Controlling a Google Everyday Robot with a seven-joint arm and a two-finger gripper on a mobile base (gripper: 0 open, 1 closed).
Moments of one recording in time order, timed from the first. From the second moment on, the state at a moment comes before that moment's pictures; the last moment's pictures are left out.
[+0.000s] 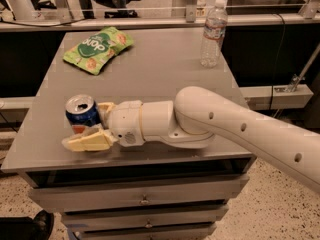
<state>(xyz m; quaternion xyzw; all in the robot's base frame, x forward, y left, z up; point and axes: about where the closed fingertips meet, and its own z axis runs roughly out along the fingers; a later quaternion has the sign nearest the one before) 0.445 0.175 0.860 -0.51 0.57 0.45 0.46</state>
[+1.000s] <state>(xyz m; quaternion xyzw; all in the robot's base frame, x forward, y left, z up) 0.465 0.125 0.892 -0.49 0.58 0.41 0.51</state>
